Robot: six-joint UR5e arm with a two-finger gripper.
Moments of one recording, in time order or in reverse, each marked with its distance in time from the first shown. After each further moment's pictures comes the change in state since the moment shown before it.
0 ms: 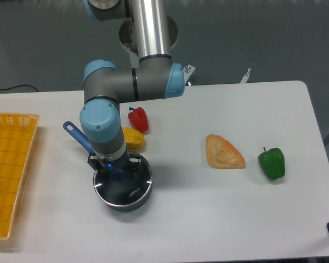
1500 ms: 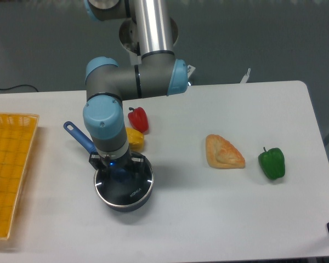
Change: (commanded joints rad) arm 0.032 0.023 0.006 -0.008 -0.015 0.056
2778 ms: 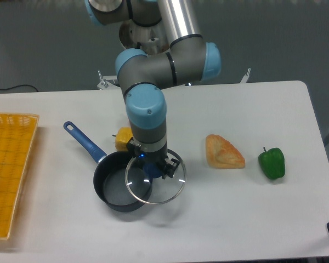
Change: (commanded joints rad) arm 0.160 0.026 0.002 -0.003 0.008 0.719
